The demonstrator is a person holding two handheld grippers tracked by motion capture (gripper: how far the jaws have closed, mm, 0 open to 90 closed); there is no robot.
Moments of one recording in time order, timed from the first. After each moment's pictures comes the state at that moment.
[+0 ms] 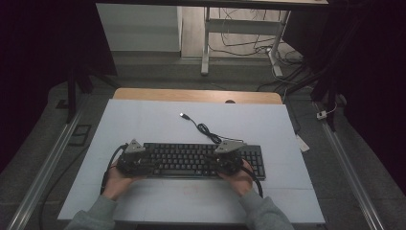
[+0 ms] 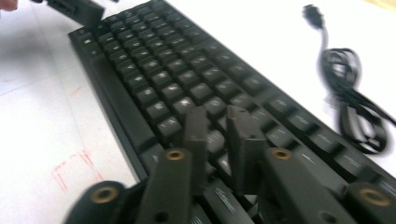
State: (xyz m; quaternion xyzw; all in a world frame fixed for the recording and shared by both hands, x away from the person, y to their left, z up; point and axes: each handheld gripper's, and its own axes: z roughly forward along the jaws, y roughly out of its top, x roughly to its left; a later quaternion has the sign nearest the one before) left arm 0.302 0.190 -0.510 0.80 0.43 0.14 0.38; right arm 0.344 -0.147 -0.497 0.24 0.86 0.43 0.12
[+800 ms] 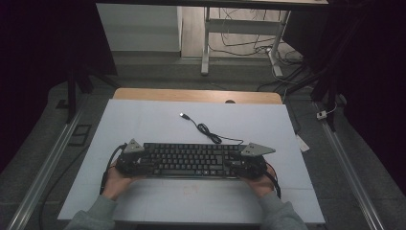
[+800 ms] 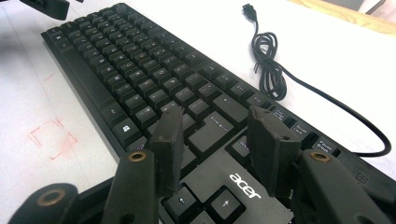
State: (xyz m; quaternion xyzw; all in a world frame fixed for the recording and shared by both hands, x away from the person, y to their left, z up) left arm 0.301 0.192 -0.508 0.80 0.44 0.14 0.39; right arm 0.334 -0.210 -0.493 0.28 0.83 0.45 0.16
